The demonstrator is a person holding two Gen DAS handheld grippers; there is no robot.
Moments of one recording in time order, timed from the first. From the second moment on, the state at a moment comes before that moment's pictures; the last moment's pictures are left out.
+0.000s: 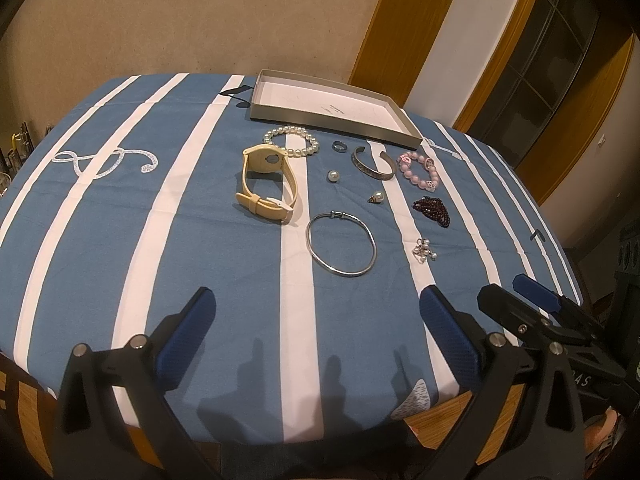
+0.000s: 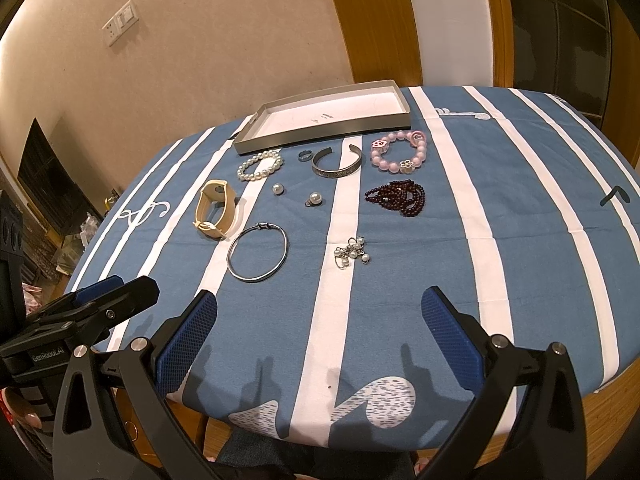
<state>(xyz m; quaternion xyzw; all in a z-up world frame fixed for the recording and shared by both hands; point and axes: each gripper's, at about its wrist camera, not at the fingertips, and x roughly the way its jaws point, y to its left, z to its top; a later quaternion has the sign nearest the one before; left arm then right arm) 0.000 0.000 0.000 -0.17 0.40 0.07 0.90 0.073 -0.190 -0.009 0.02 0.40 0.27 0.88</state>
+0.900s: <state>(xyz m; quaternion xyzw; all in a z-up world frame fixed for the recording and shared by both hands) 0.011 0.023 -0.028 -0.17 0.42 0.10 0.89 0.127 -0.157 -0.063 -0.03 0.42 0.24 0.87</state>
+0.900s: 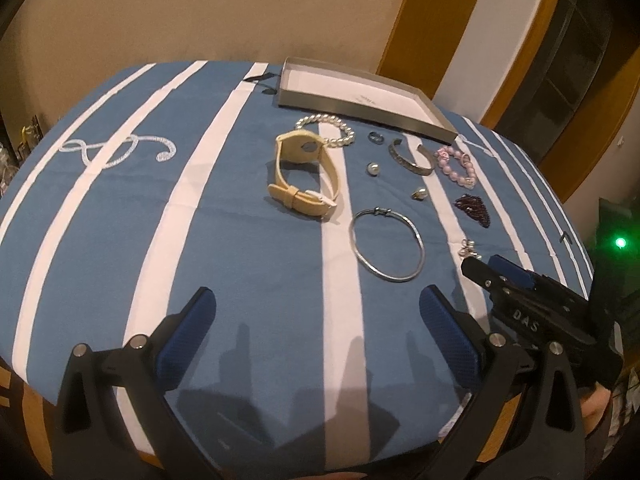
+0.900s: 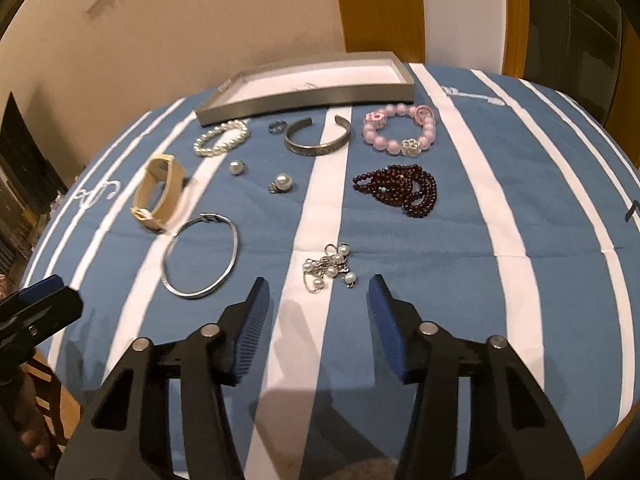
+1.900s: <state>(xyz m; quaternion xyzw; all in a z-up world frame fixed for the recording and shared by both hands) 0.056 -0.014 -0.046 -0.13 0.44 0.08 0.89 0.130 -0.174 -0.053 -0.04 0.39 0.23 0.89</state>
